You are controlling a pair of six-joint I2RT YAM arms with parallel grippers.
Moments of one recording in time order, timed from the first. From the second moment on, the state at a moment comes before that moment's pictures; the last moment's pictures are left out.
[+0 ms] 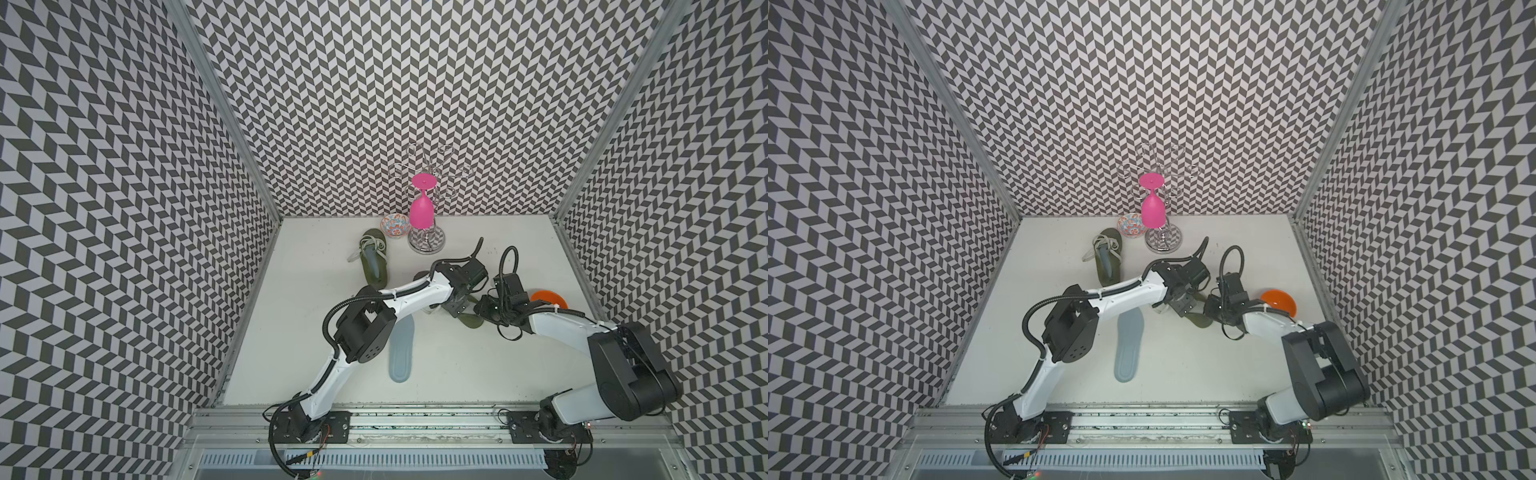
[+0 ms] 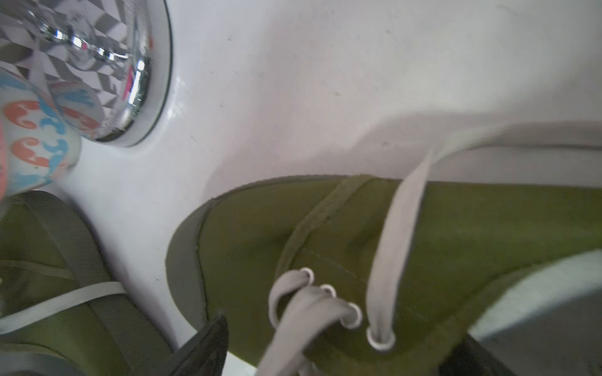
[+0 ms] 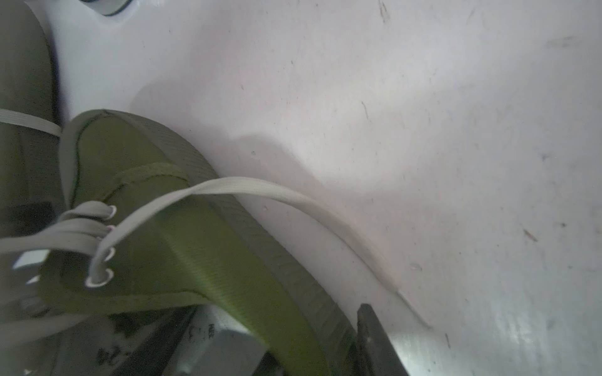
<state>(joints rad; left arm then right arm) -0.94 2.29 1.94 -0.89 -0.44 -0.02 0.31 1.48 0.66 -0.15 -0.15 0.66</state>
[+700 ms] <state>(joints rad) -0.80 2.28 2.02 -0.89 -0.16 -0.03 0.31 1.48 0.66 -0.13 -0.18 0.66</state>
